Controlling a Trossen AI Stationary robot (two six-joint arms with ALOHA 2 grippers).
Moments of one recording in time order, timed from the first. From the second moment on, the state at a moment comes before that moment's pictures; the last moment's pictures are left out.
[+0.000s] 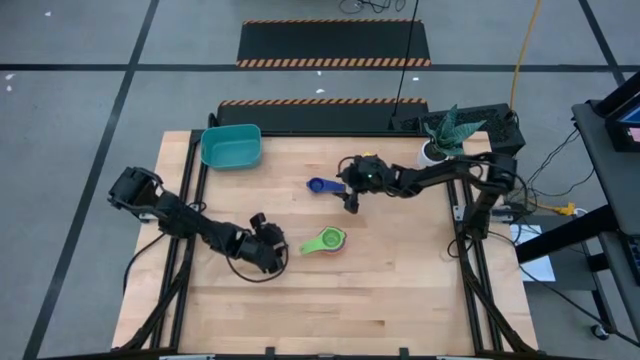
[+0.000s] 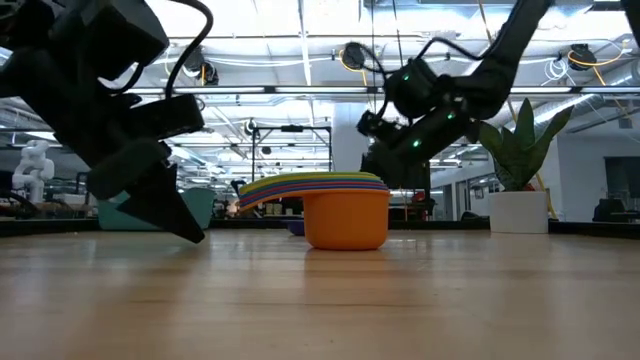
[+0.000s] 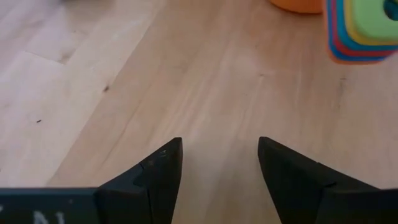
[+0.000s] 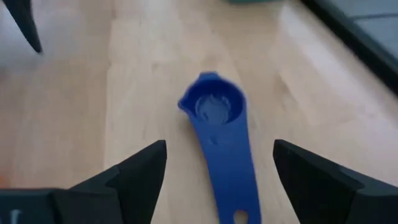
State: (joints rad) left arm -0.37 1.60 0.56 0.05 -0.52 -0.58; right arm -0.34 1.74 0.71 0.46 -0.09 -0.10
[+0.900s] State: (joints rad) left arm -0.37 1.60 0.56 0.06 -0.51 -0.58; right arm -0.38 1.90 0.73 0.49 -0.08 -0.09
